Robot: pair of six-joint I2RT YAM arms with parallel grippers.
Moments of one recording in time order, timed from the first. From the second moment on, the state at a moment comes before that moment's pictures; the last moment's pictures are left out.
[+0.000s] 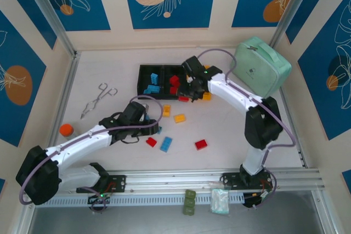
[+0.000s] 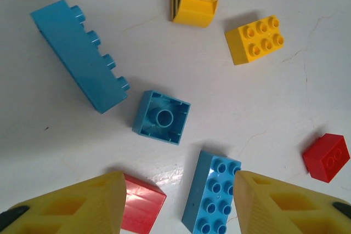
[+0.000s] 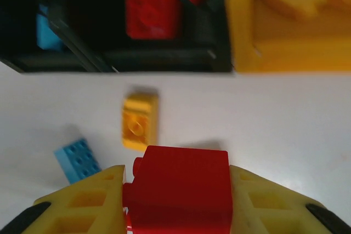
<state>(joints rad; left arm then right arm) -0.72 1.14 0.66 -0.45 0.09 -0.73 0.57 1.82 1.55 -0.84 -0.12 0.70</state>
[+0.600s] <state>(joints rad) -0.72 1.07 0.63 -0.50 0.05 -0.76 0.51 2.40 2.28 -0.99 -0.18 0.65</state>
